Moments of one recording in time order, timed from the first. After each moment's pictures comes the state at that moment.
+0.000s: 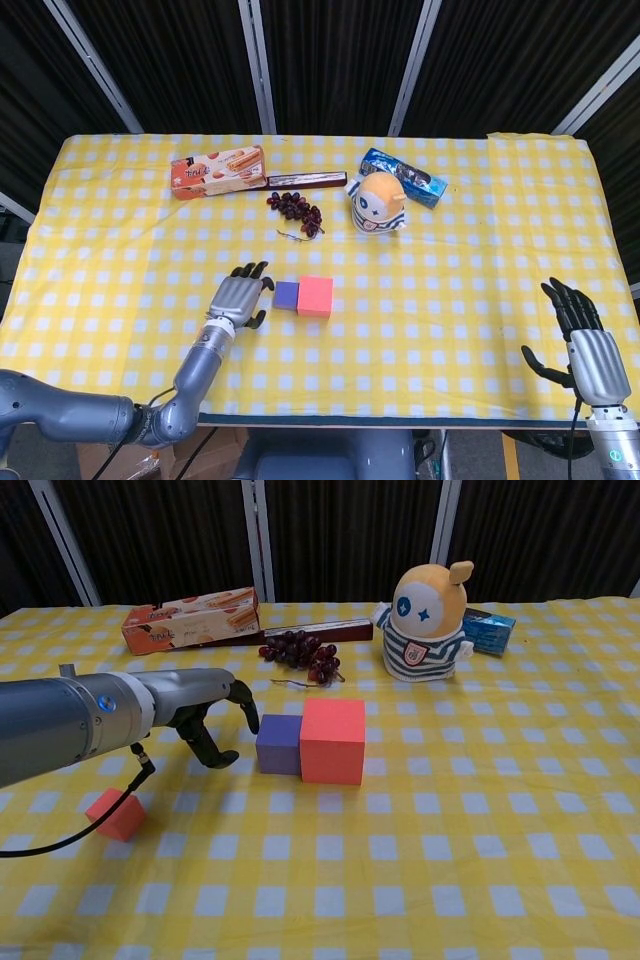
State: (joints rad) left arm -0.95 -1.66 -0.20 -1.72 0.41 1.13 0.77; right arm 0.08 -1.10 0.05 -1.65 -1.56 1.50 0.25
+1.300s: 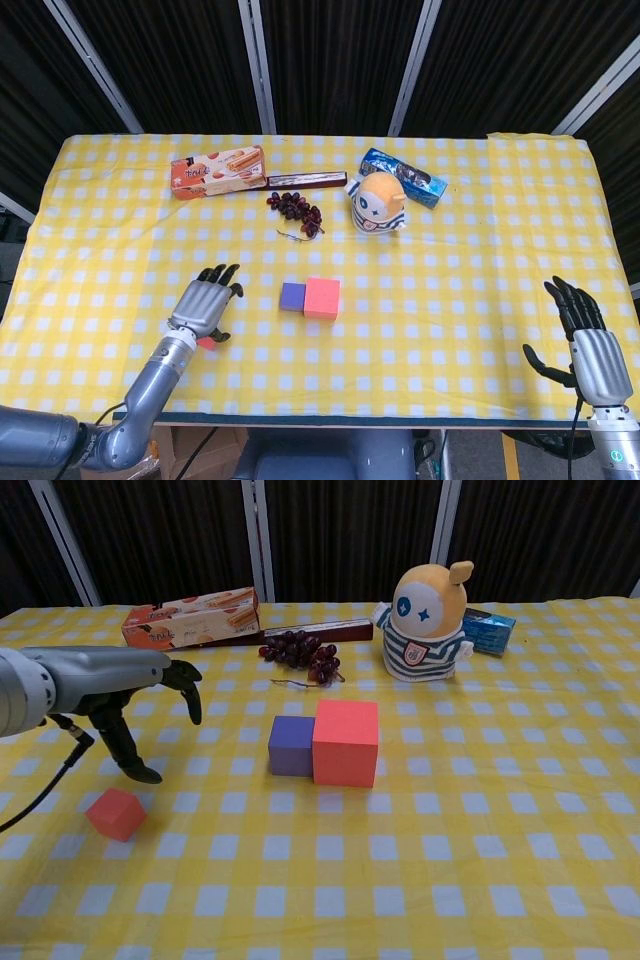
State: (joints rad) left arm -0.86 -1.41 -0.04 -1.97 0.60 1.21 0.78; right arm 0.08 -1.11 0.06 -1.65 -1.56 1.52 0.25
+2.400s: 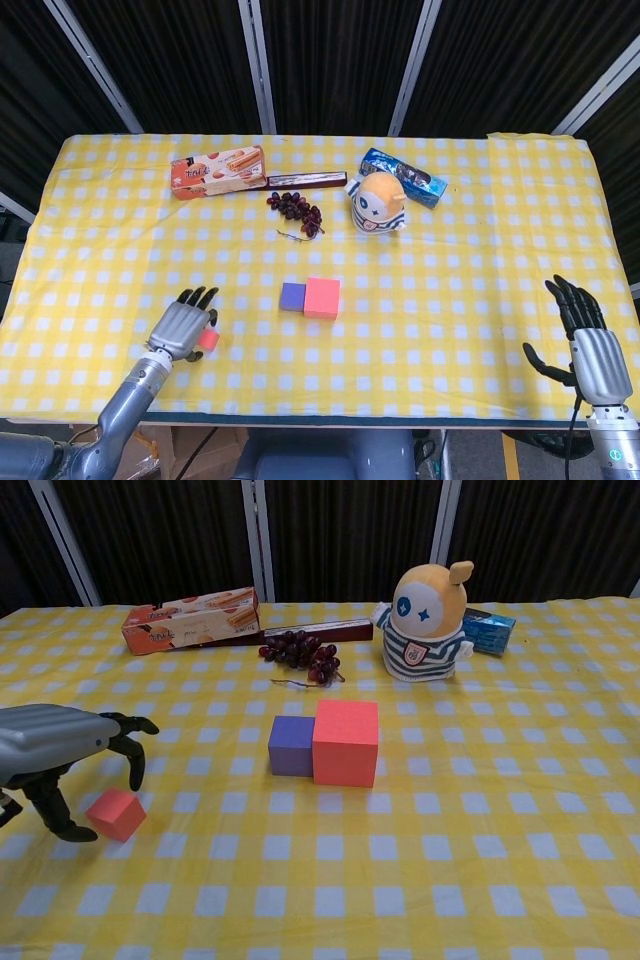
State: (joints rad) left arm -0.73 -1.44 0.10 -1.83 0.82 1.15 0.73; right arm 0.08 -1.11 0.07 -1.65 -1.55 1.52 0.25
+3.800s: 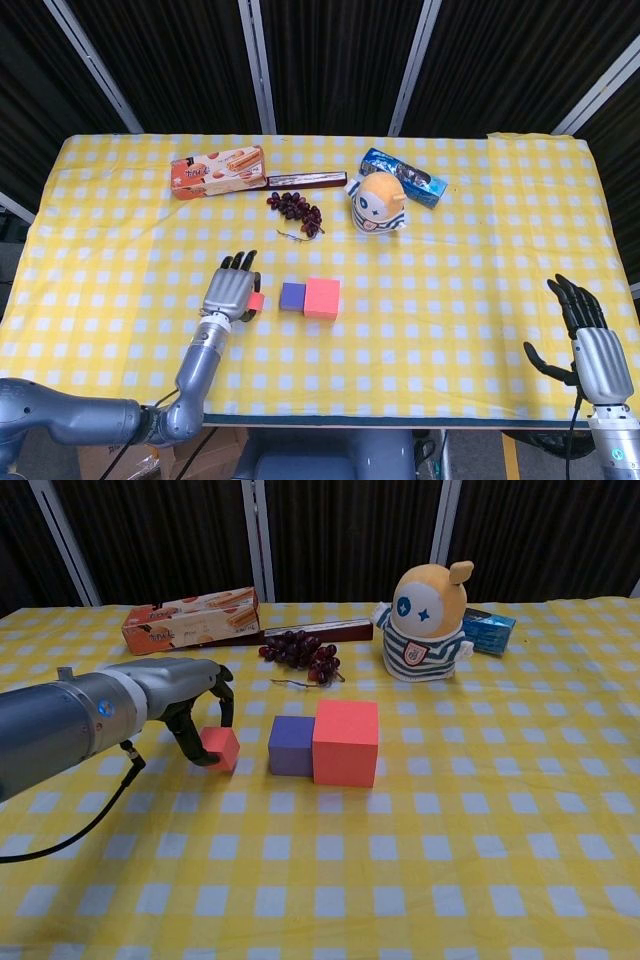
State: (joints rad) left arm -0.91 -1.73 -0.23 -1.63 0.48 1.22 0.89; right arm 0.08 -1.11 0.07 -1.65 -1.55 1.52 0.28
